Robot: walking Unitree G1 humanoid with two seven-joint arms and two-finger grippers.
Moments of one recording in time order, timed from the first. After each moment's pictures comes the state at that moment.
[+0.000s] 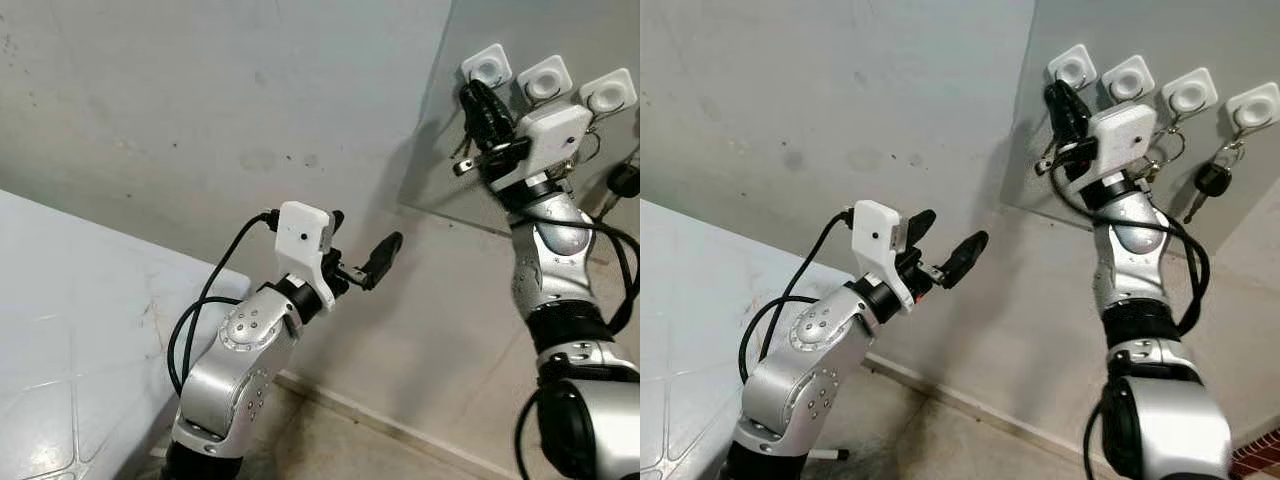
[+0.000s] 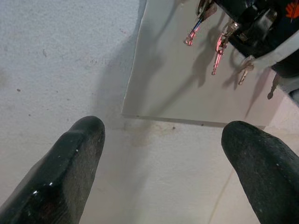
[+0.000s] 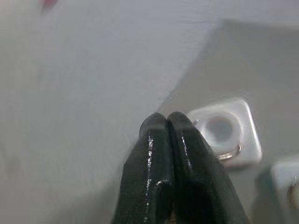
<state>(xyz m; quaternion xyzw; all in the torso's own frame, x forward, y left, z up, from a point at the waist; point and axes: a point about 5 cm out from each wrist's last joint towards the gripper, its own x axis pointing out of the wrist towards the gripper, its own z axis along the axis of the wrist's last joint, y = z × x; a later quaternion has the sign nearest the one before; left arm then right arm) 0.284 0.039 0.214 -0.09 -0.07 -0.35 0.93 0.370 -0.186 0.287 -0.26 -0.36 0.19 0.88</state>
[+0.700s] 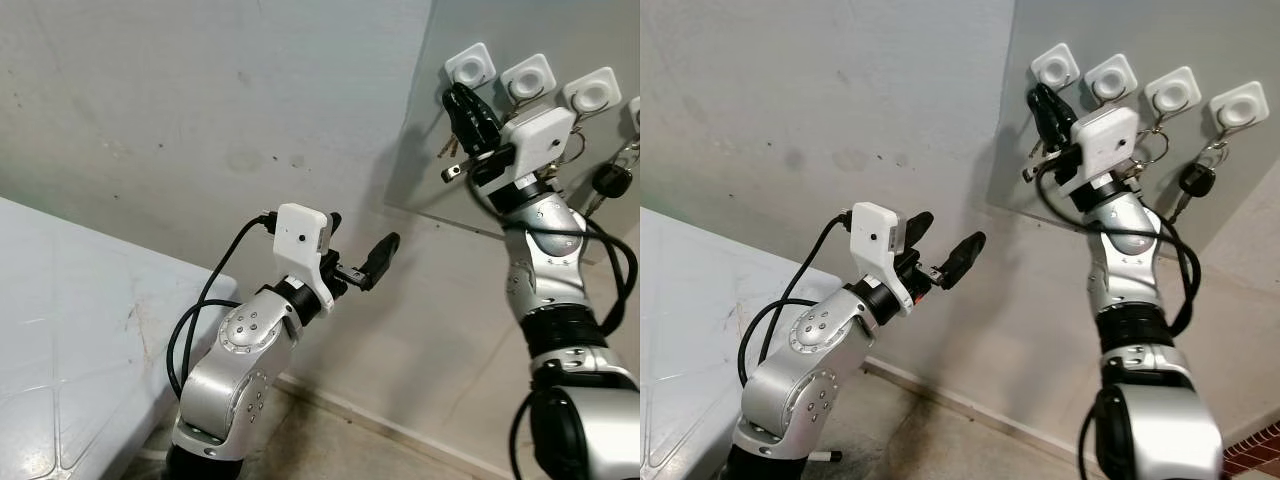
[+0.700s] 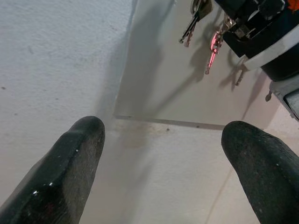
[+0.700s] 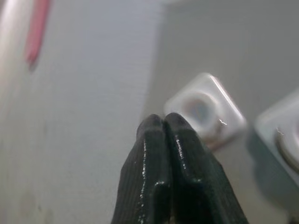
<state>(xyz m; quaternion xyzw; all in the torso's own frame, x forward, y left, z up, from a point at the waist) 0.282 0.038 0.213 -0.10 -0.06 -0.34 0.93 0.377 -0.182 0.282 -0.01 -0.34 0.21 0.92</state>
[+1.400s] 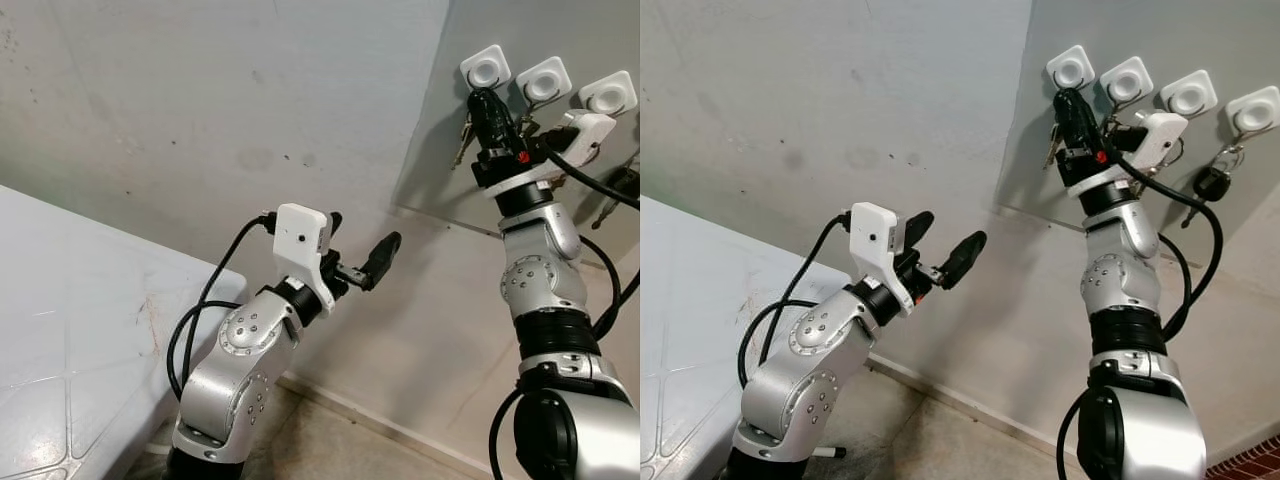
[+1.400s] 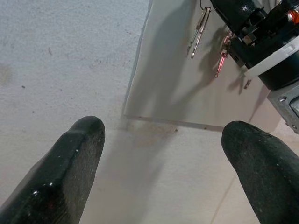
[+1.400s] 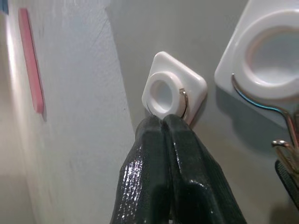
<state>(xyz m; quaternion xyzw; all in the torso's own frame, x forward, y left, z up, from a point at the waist) 0.280 0.037 0.214 -0.10 -0.07 -0.34 0.93 0.377 -0.194 0.277 0.18 -0.32 0.23 0.90</state>
